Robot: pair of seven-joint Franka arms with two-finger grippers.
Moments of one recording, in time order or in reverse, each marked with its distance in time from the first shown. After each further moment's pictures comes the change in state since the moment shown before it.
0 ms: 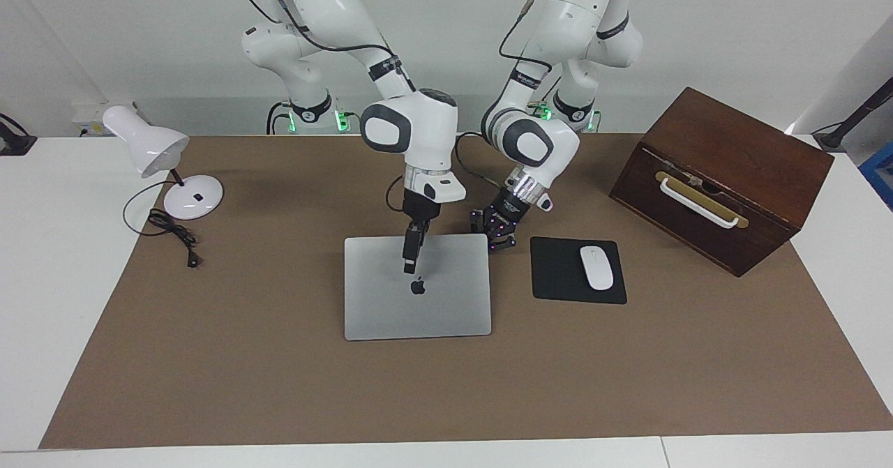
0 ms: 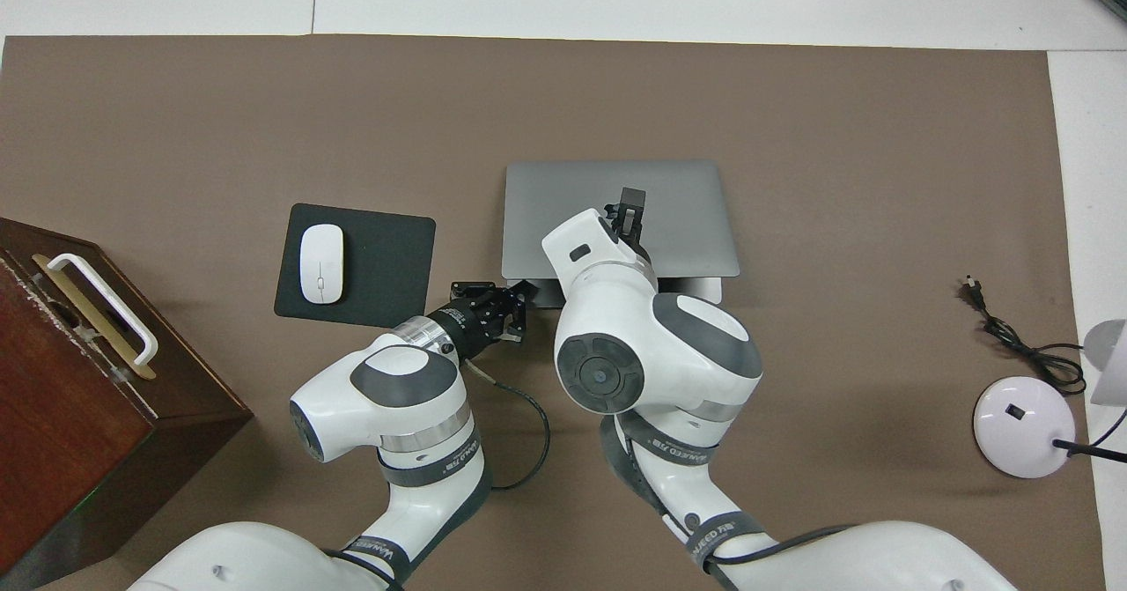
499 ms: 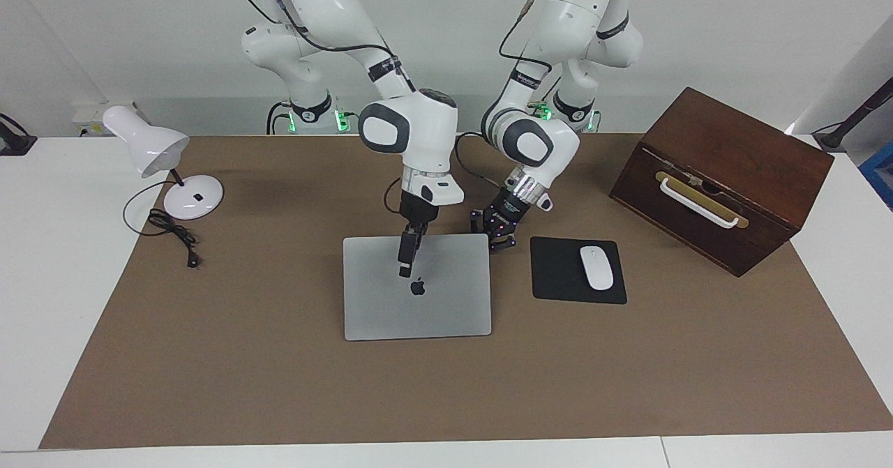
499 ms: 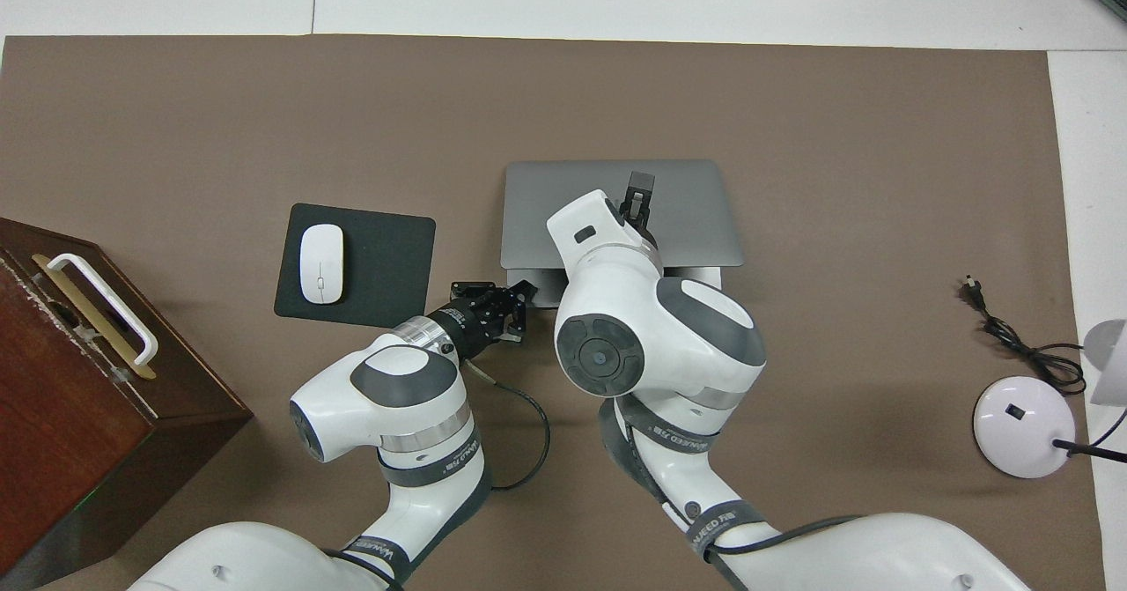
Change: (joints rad) left arm 0.000 0.000 0.000 0.000 -0.001 0.000 0.000; right arm -0.006 0.006 0.005 0.041 0.003 -0.062 0.000
